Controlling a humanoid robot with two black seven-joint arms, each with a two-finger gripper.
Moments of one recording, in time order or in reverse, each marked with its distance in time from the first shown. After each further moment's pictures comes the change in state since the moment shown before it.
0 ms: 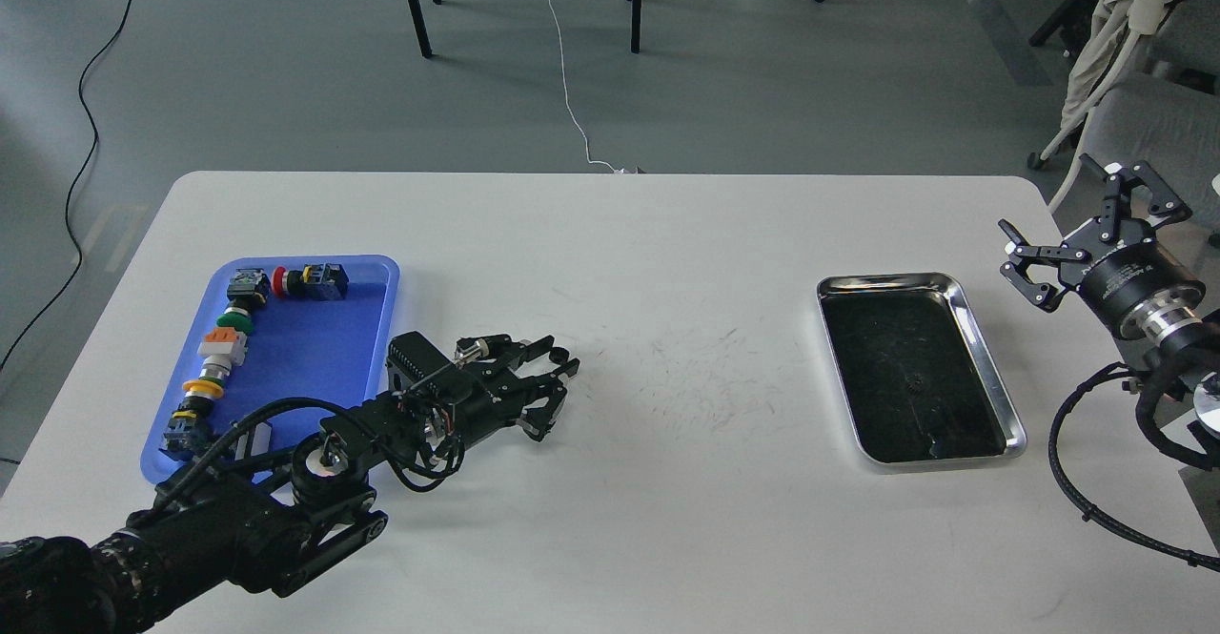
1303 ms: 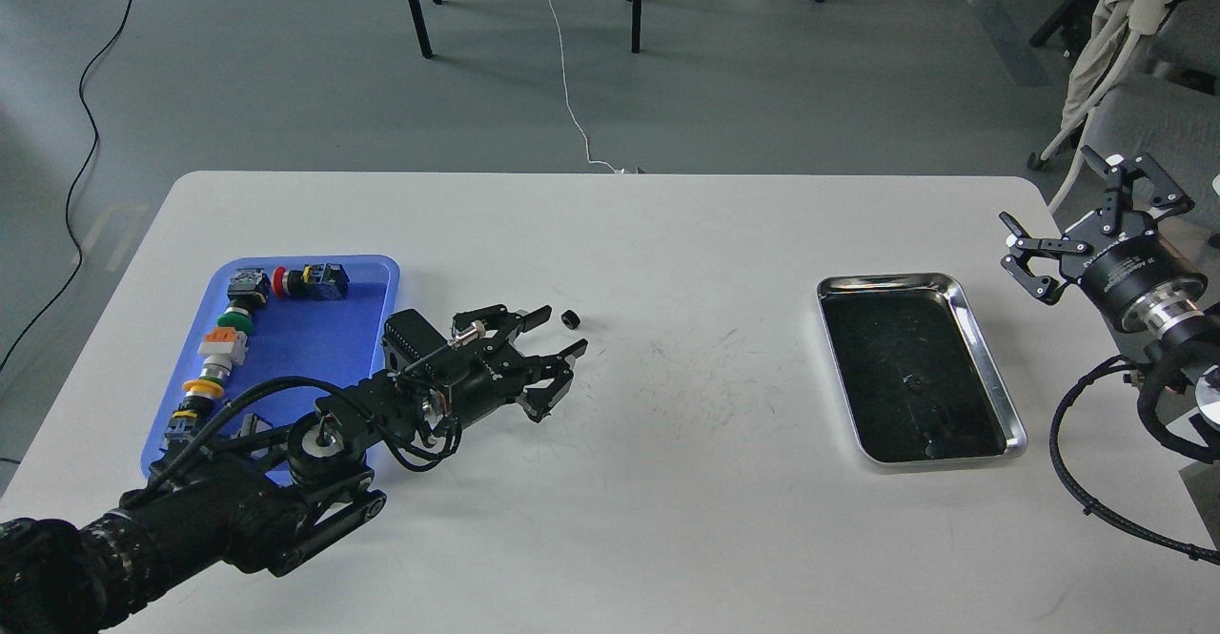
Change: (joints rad) left arm -0.043 0.009 0.003 -0.014 -0.003 0.023 0.002; right arm 0.013 -0.002 -0.002 0.002 -0.001 0.002 0.000
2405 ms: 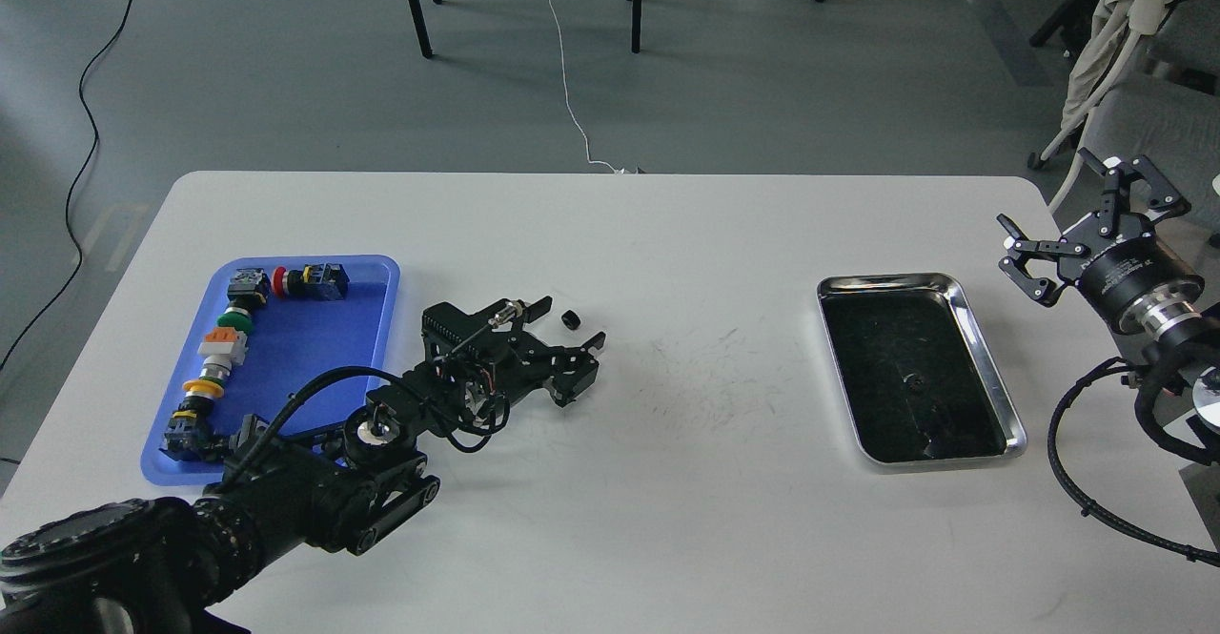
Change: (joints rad) left arm -0.059 -0.210 0.002 0.304 -0.100 0.011 -0.003; right arm -0.002 0.004 0.000 -0.003 -0.002 -0.001 0.000
